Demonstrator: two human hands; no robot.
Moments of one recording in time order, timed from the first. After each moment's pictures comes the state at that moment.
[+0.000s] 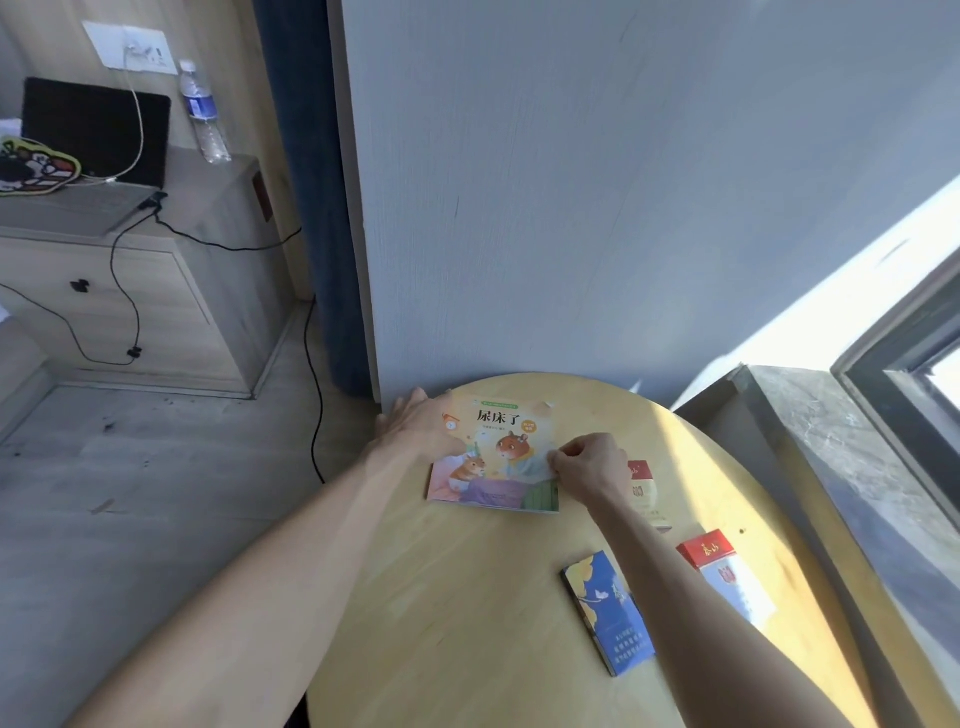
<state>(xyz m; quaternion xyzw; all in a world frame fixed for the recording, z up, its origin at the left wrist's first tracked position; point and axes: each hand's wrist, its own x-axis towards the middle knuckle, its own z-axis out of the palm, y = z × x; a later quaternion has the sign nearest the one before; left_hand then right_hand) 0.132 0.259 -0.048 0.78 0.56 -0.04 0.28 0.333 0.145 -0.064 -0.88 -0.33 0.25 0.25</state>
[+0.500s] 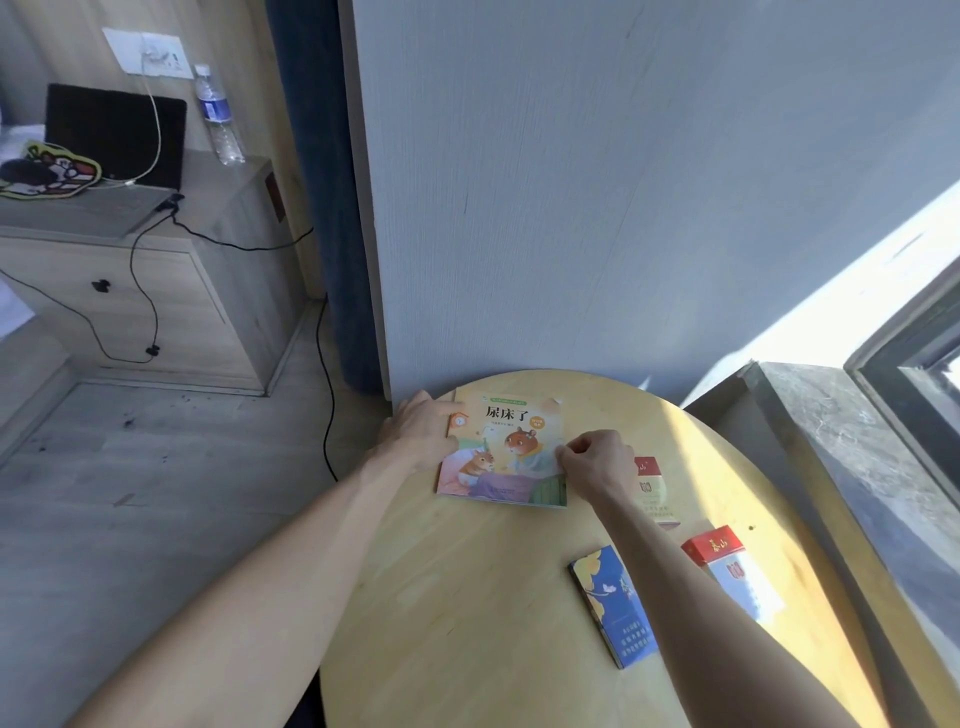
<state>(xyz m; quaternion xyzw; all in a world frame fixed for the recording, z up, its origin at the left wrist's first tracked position) 0.116 0.256 -0.065 0.80 0.54 0.03 0.28 0.330 0.144 -0.069 -0.88 -0.34 0.22 0.24</state>
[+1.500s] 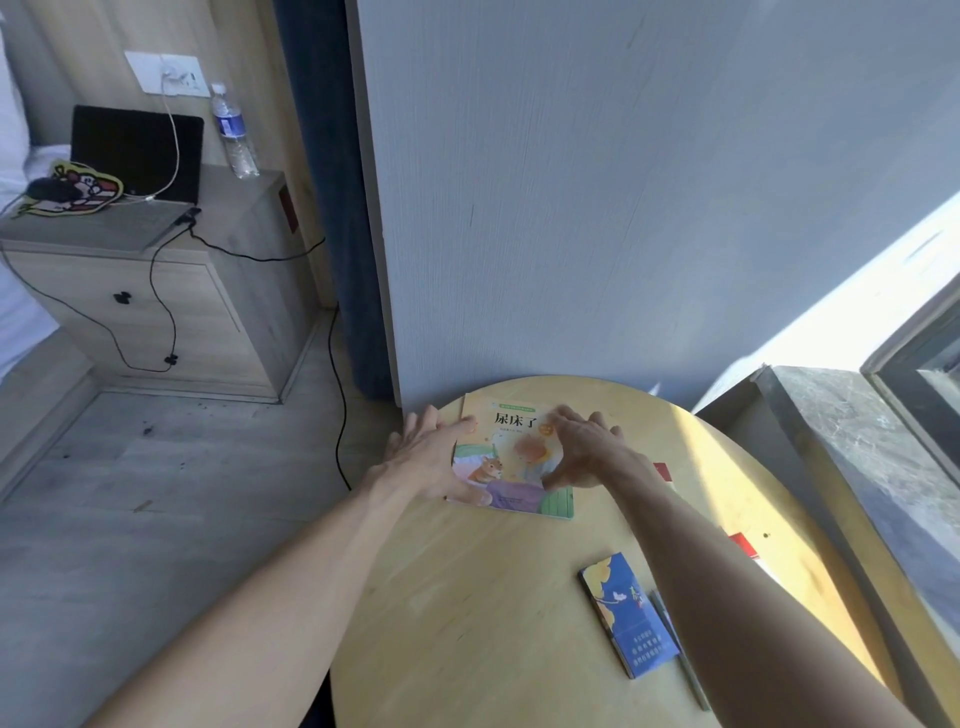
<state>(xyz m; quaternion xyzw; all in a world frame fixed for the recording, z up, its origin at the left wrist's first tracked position) 0.107 0.237 -0.064 0.83 0.50 -0.06 0.23 0.330 0.176 -0.039 -0.76 -0.62 0.18 -0.11</state>
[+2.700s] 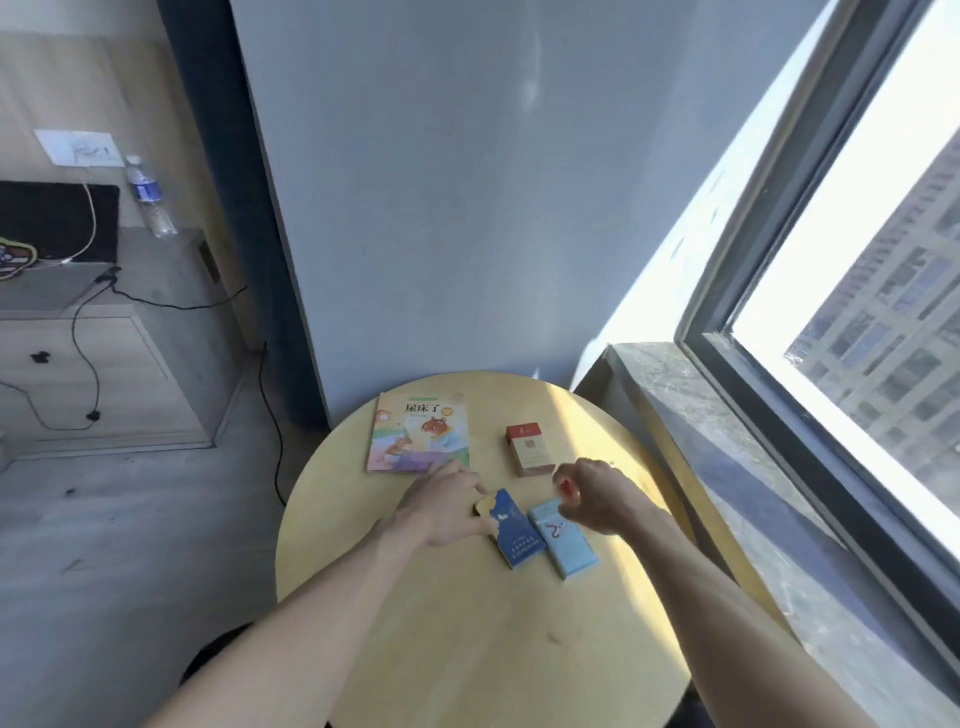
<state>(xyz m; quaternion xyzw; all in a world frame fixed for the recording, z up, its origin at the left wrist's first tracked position) 0.174 0.071 -0.029 0.89 0.38 -0.02 0.27 0.393 -0.040 0.004 -0.81 -0.56 0.17 -0.02</state>
